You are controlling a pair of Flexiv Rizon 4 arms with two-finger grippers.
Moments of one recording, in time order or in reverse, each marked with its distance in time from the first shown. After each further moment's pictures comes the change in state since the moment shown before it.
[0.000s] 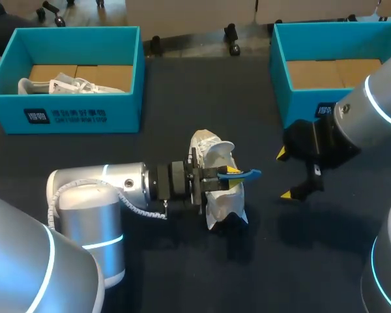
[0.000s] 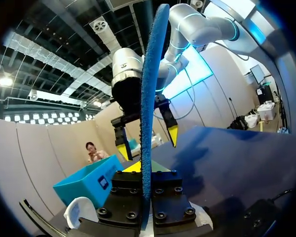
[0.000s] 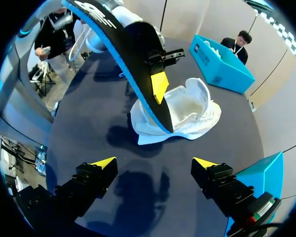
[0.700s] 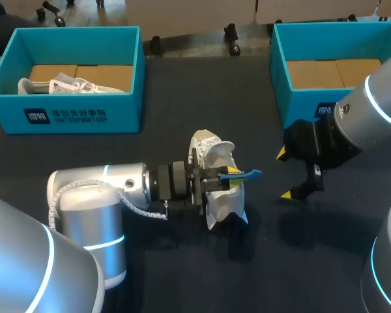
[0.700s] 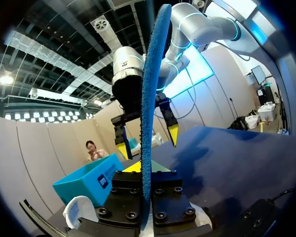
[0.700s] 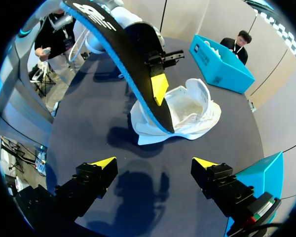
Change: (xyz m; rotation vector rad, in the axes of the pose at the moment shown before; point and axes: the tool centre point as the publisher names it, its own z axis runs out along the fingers) left arm -0.001 -0.001 0.001 -0.002 -0.005 -0.016; right arm 0.000 0.000 0.000 0.000 0.000 0.000
